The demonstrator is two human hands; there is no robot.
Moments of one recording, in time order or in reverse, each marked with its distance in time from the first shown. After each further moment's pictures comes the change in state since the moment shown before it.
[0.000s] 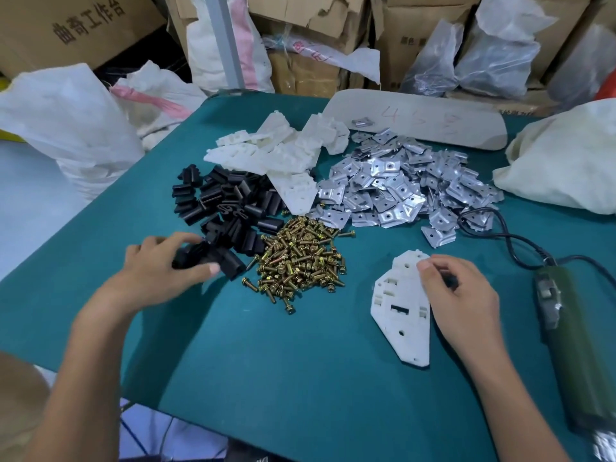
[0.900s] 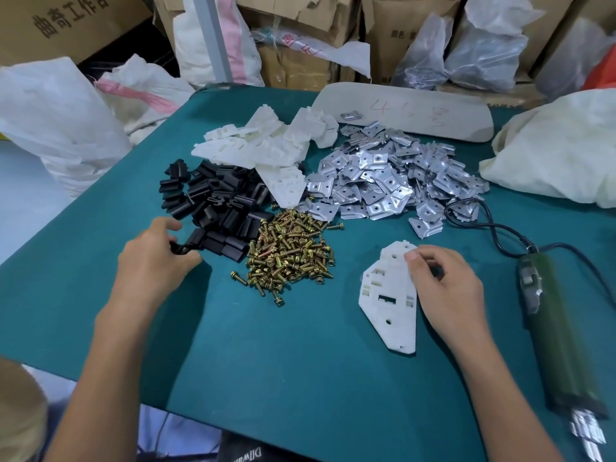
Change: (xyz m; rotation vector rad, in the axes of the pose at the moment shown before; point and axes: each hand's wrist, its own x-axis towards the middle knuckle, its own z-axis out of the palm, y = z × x) left_hand -0.010 0.032 0.017 -0.176 0.329 -0.086; right_hand 0.000 -0.004 -0.002 0.011 -0.025 -0.030
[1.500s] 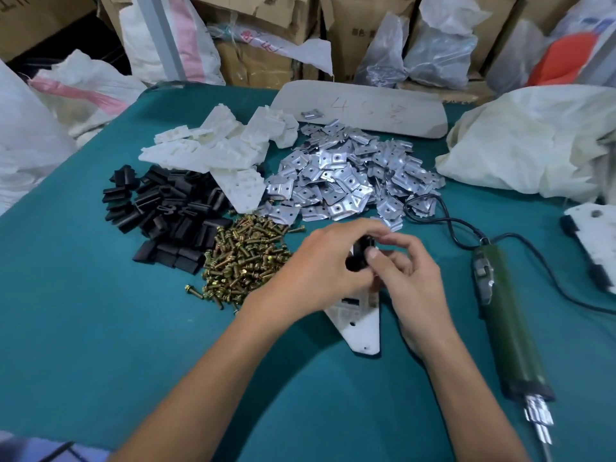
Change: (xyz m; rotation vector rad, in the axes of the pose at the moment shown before) left_hand -0.083 0.199 0.087 -0.413 -0.459 0.897; right_hand -0.003 -0.015 -0.004 0.629 -0.097 0.156
